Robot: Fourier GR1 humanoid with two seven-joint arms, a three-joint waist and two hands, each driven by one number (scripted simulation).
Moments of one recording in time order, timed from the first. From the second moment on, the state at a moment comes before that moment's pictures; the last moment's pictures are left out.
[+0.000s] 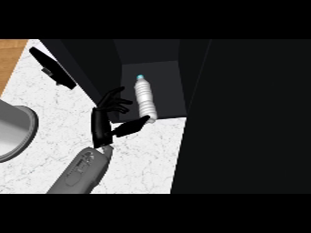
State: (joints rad) left arm -0.39 0.11 -0.41 -1.04 0.17 0.85 -0.37; right arm 0.19 -0.34 0.58 -2.47 0.01 -0.26 0.18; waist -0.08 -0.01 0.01
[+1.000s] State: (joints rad) left arm -0.84 0.02 -0.26 -0.79 0.39 0.39 -0.41; right arm 0.24 -0.36 0.54 -2.48 0.00 -0.25 0.14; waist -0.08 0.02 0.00
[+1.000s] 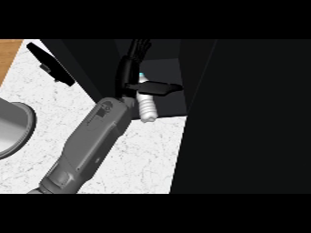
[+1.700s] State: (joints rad) left arm -0.72 0.01 -0.30 -0.90 0.51 0.23 -0.45; right arm 0.28 -0.36 0.54 -2.48 0.01 -0.26 0.16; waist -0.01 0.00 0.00
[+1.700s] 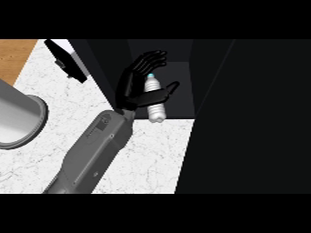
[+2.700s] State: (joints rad) left arm -0.10 0.24 -0.36 -1.57 0.48 0.17 -0.35; right arm 0.08 -0.36 0.75 -2.47 0.05 -0.18 0.46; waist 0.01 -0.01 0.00
